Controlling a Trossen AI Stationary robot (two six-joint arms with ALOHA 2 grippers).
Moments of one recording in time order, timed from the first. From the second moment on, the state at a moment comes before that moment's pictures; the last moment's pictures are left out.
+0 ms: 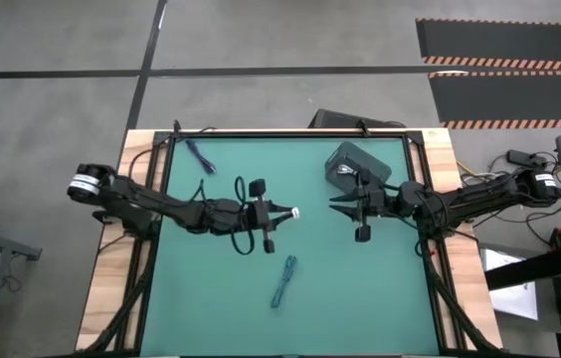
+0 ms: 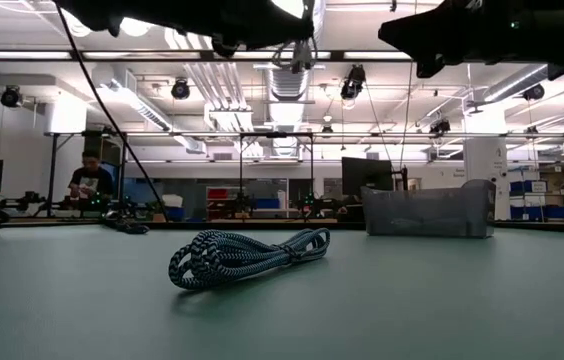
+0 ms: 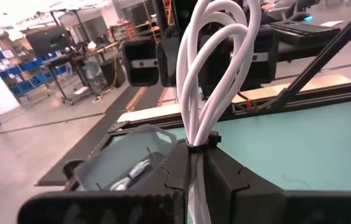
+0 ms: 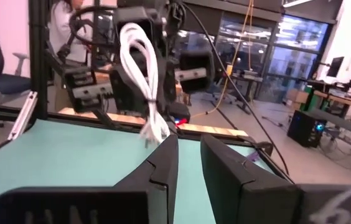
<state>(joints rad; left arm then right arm) -0.17 1.50 0.83 0.61 -0.38 0.22 0.02 1.02 0.32 0.79 0.04 -0.18</state>
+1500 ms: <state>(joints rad) -0.13 1.56 0.83 0.70 -0.37 0.22 0.02 1.42 0.64 0.86 -0.05 -0.24</state>
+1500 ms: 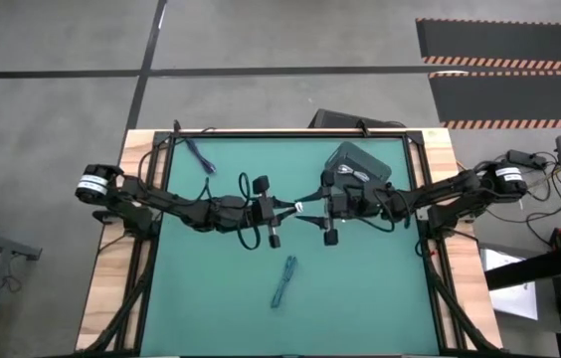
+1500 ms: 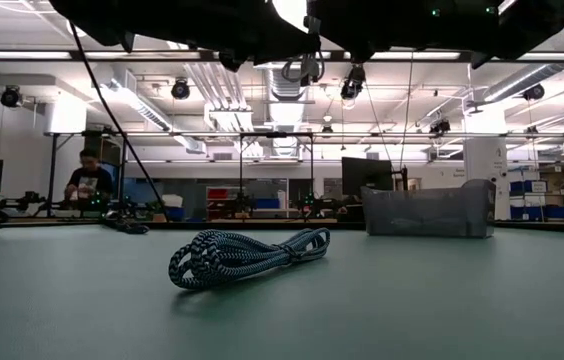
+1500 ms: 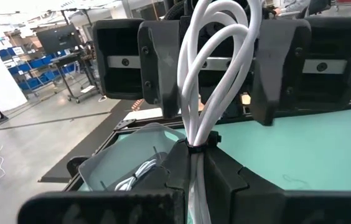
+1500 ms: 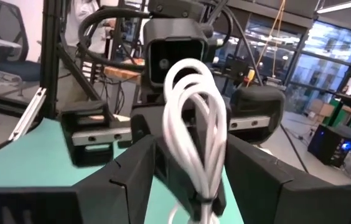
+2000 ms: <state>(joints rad) -0.13 1.56 0.83 0.70 -0.37 0.22 0.02 1.44 0.64 0.88 -0.02 -0.25</state>
